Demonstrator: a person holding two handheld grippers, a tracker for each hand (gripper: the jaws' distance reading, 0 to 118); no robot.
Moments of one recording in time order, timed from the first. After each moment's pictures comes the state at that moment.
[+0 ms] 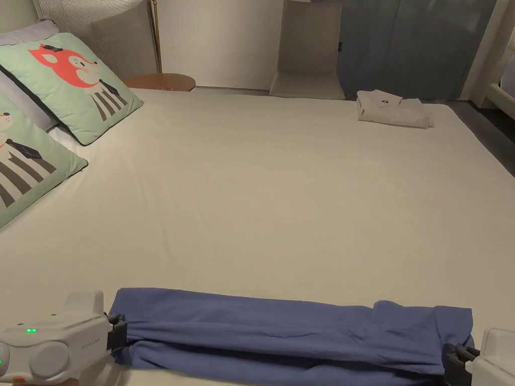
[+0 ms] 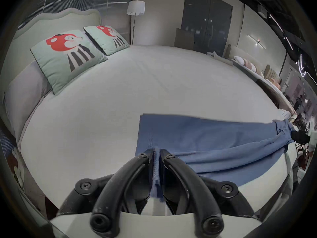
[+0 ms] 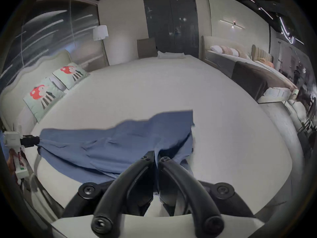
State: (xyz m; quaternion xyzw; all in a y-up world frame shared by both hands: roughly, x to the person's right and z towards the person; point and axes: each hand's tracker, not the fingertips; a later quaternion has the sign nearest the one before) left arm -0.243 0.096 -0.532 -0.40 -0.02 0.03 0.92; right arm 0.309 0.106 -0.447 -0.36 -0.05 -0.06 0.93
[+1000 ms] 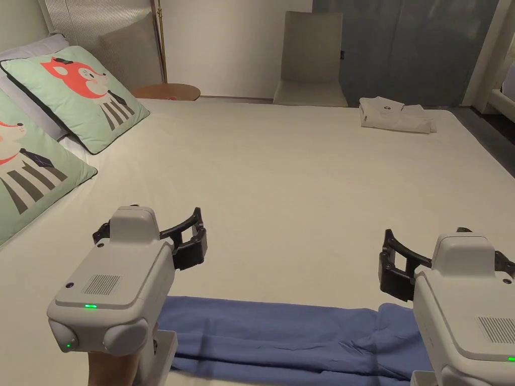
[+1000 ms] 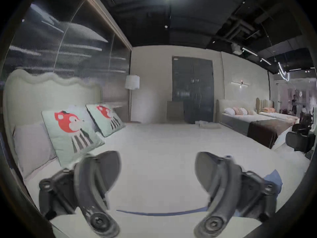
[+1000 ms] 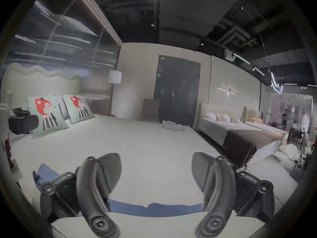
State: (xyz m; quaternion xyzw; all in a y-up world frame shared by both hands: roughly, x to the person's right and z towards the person) left arm -0.140 0.227 -0.513 -0.05 -0.02 0.01 1.00; right arm 0.194 0.234 -0.453 -0.06 -0.07 0.06 0.99
